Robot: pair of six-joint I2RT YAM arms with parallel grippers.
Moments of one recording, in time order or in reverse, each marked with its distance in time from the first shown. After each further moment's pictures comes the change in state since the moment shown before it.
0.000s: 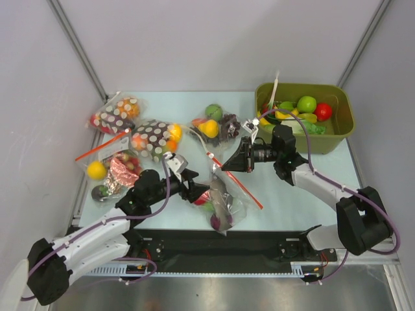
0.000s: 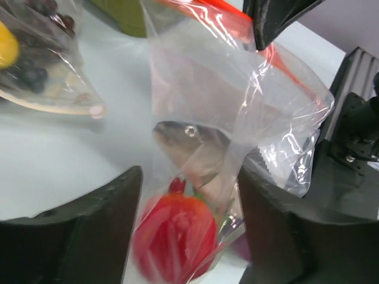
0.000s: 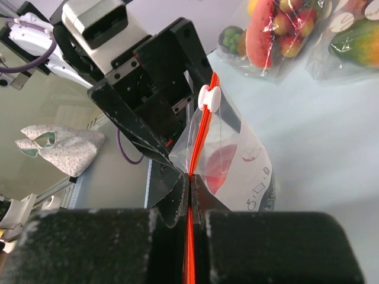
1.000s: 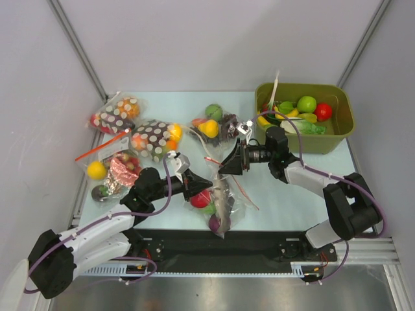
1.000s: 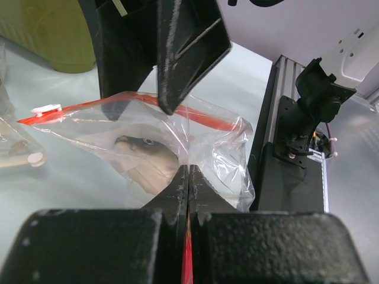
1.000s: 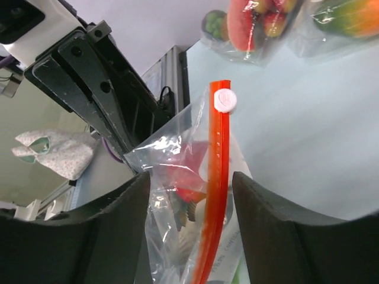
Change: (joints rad) left arm 0.017 0.071 -0.002 0.211 0.232 -0.069; right arm -0.003 0.101 -0.008 0.035 0.031 -0.003
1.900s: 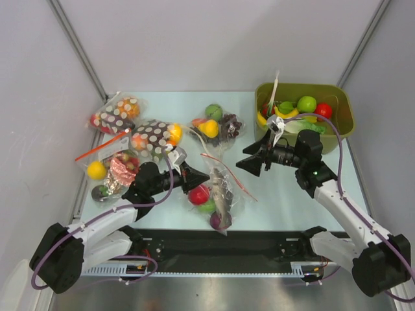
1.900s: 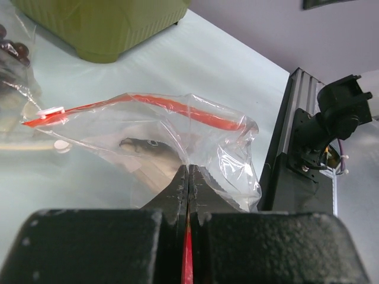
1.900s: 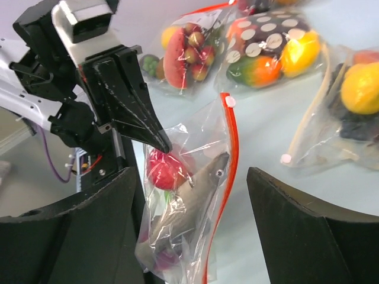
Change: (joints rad) left arm 0.100 0.093 0.006 0.056 0.022 -0.056; right arm -0.108 -0.474 -0.015 -0.390 0.225 -0.268
